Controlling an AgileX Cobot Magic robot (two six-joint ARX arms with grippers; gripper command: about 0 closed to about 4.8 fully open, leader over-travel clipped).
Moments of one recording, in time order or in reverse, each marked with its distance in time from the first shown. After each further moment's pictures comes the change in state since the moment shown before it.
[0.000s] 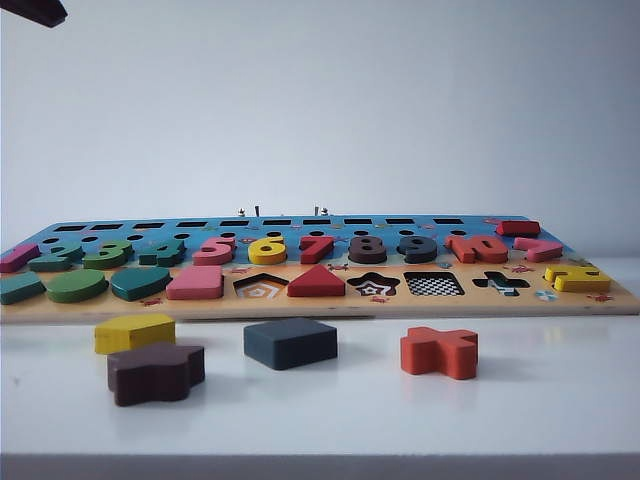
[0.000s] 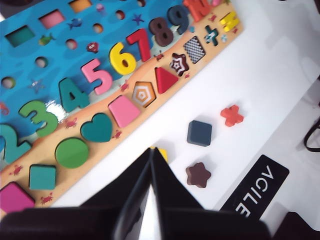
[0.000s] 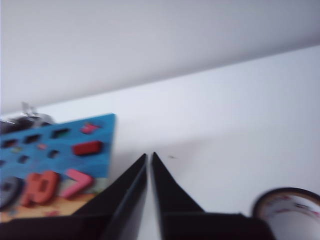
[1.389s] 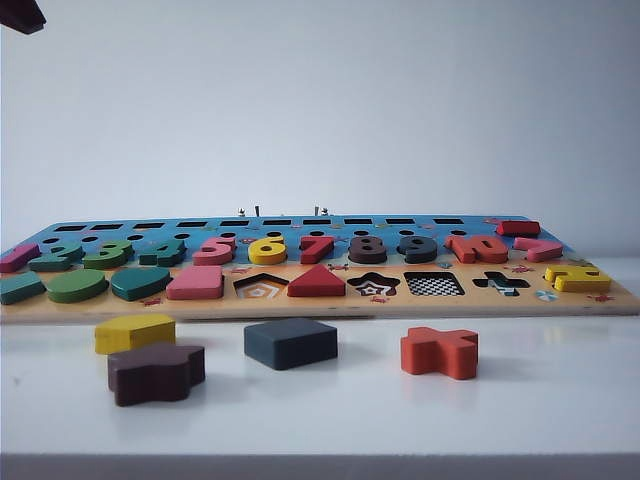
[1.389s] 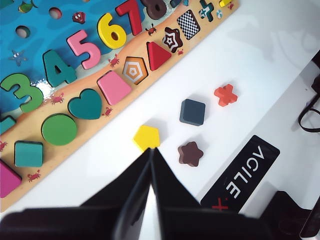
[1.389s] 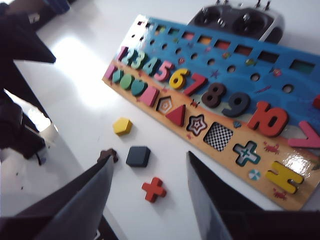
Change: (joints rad) left arm 0.000 0.013 0.009 -0.089 0.017 0.010; right arm 0.263 0.625 0.795 -0.767 -0.536 -0.272
